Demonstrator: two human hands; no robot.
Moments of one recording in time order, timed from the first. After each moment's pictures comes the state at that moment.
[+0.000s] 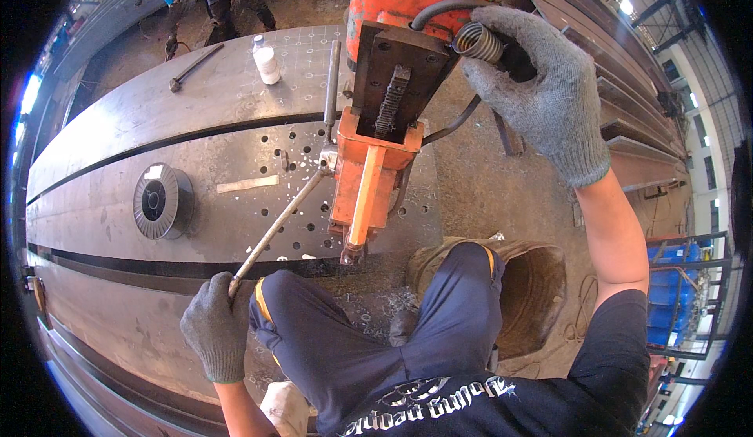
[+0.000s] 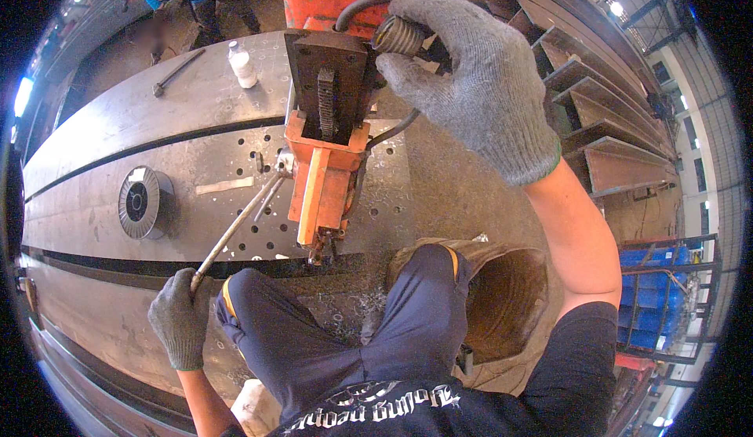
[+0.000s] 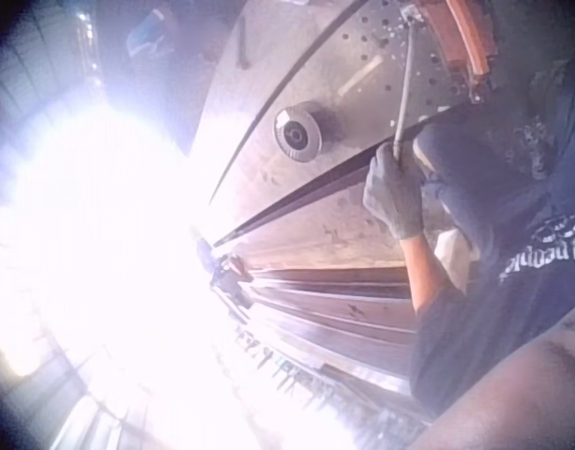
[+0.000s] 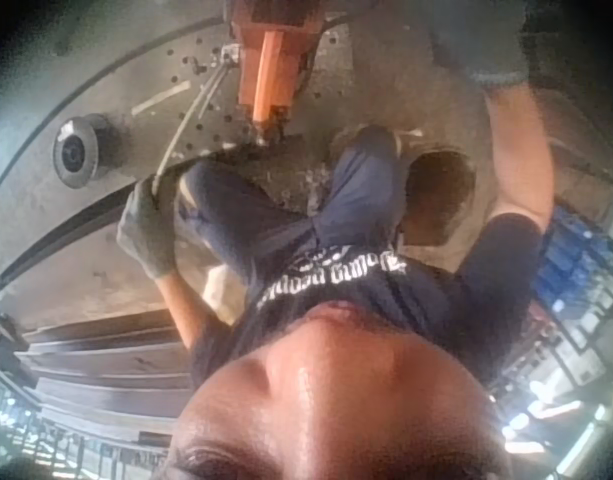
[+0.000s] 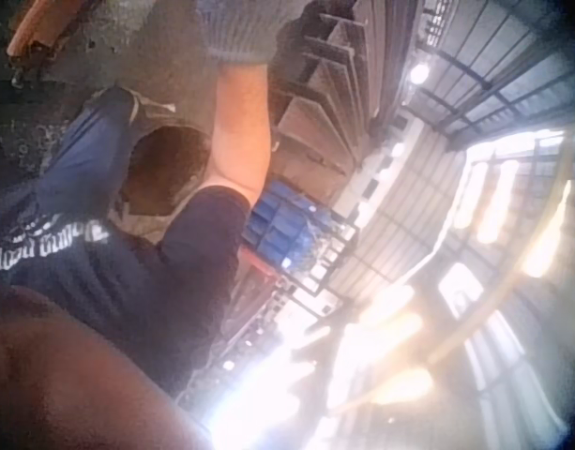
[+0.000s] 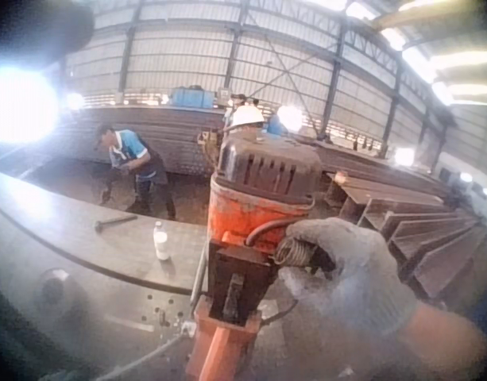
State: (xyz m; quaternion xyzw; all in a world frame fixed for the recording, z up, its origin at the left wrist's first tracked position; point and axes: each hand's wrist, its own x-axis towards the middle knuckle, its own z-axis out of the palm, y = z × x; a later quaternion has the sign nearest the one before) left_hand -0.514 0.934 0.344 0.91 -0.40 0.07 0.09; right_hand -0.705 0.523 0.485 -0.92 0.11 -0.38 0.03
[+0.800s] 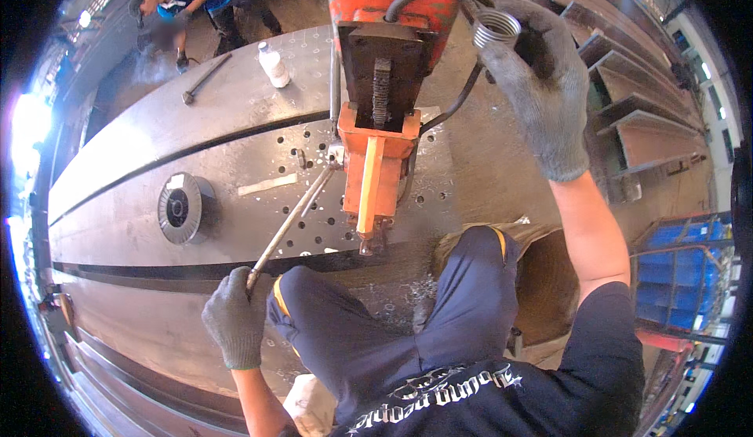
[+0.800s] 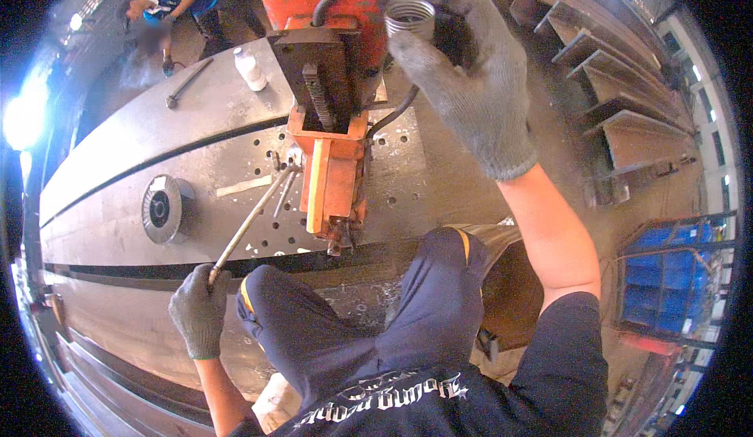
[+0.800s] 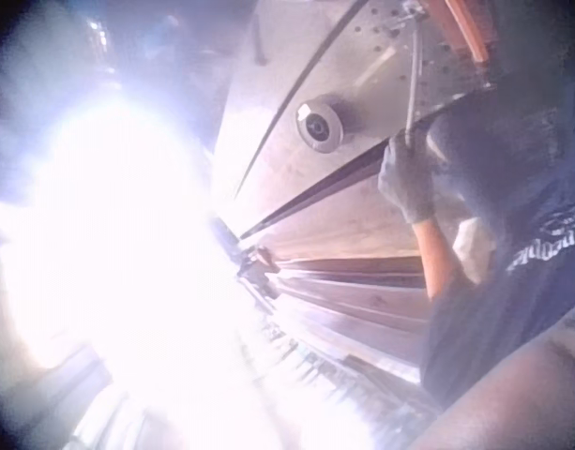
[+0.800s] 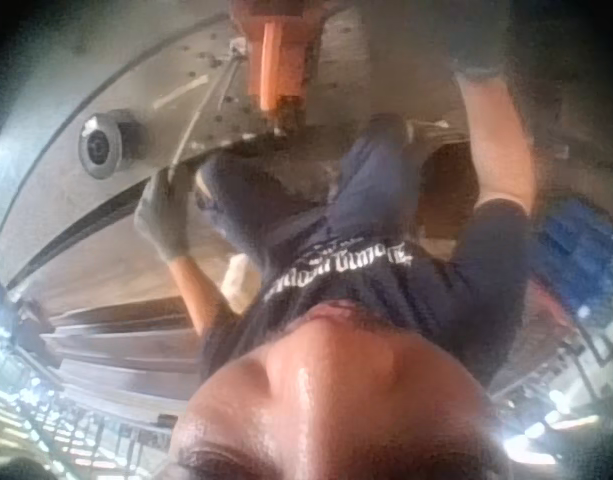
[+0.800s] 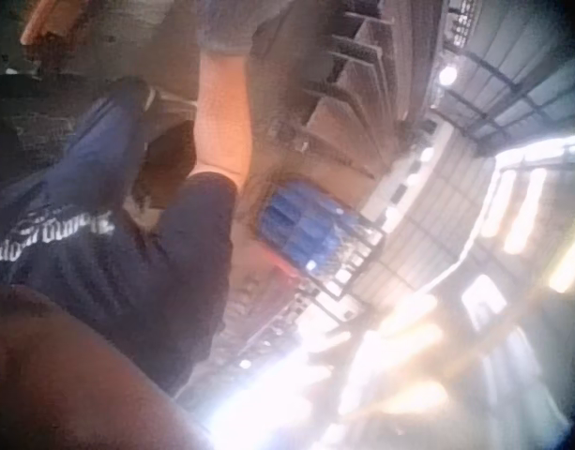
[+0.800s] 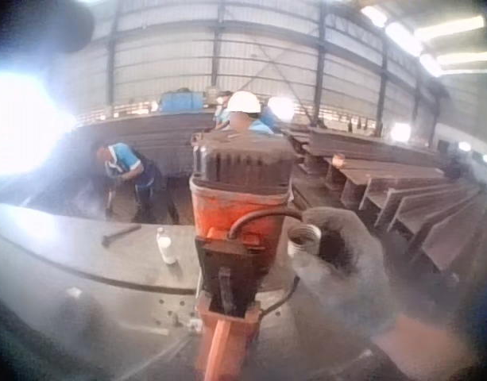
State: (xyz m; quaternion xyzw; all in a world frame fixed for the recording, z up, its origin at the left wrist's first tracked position) left_hand -0.513 0.935 0.346 0.91 -0.40 0.04 0.08; right_hand -0.722 0.540 0.452 -0.77 0.14 -0.51 0.35
